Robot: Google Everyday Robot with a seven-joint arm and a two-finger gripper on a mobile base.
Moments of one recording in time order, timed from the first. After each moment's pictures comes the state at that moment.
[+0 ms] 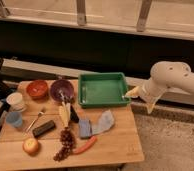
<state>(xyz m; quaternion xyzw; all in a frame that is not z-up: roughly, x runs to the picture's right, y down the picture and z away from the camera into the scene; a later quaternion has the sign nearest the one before) 0.229 0.070 0.712 -0.19 0.18 0.88 0.40</state>
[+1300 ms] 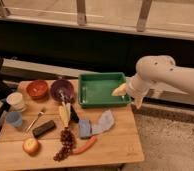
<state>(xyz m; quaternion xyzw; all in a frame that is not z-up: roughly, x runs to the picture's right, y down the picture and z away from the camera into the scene) 0.147 0.056 0.702 -0.23 0.16 0.83 0.49</state>
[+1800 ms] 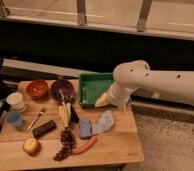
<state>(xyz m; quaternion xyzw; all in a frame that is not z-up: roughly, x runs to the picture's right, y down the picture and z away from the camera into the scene) 0.085 0.091 0.695 -0.27 0.17 0.77 0.55</state>
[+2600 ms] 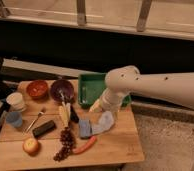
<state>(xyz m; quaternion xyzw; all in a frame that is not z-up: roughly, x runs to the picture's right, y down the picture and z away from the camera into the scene) 0.047 0.135 0.703 -0.31 0.18 0.74 0.57</state>
